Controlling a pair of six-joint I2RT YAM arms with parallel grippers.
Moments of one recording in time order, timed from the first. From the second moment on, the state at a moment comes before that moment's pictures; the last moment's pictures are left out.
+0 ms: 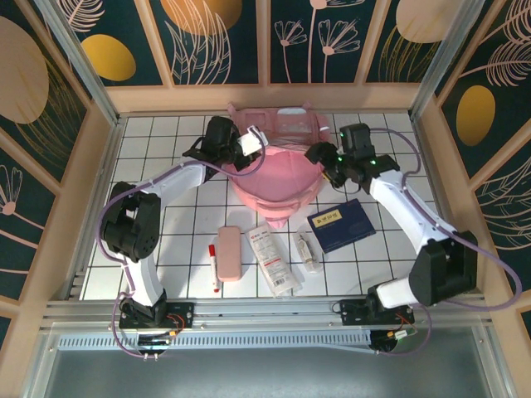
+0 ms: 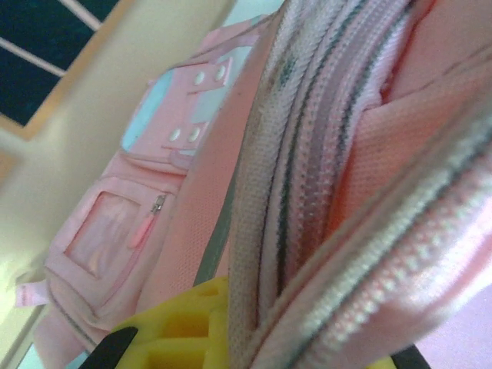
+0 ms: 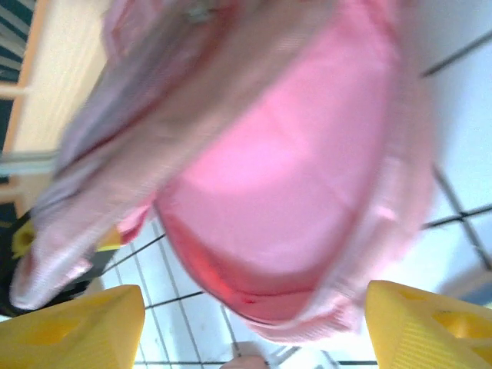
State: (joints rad) left arm -0.45 1.86 1.33 -0.02 0.29 0.66; right arm 0.32 1.37 1.14 -0.57 -0.23 0.99
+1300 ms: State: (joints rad) left arm -0.90 2.20 1.70 -0.19 0.46 -0.07; right arm -0.35 1.00 0.39 -0.50 -0.48 0.86
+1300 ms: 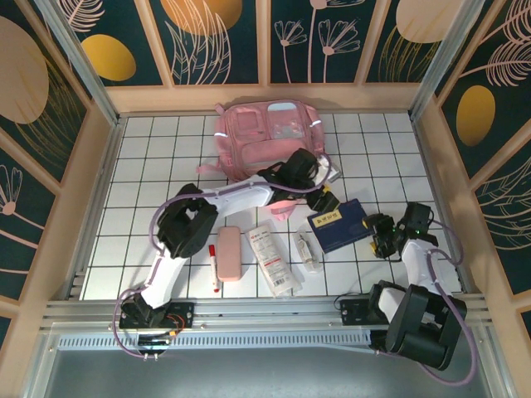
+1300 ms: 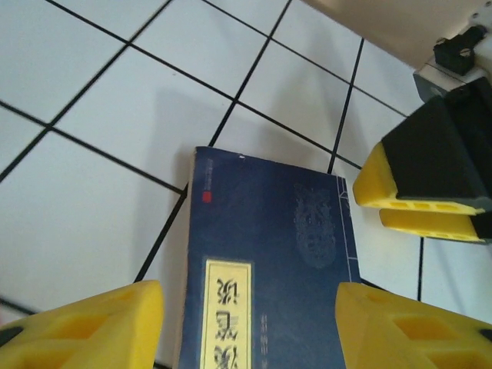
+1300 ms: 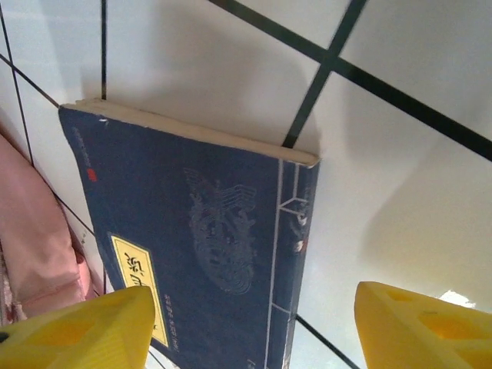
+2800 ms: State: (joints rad) left arm -0.94 2.41 1.79 -0.19 0.35 -0.47; right arm -0.35 1.22 0.35 -0.14 -0.75 0.67
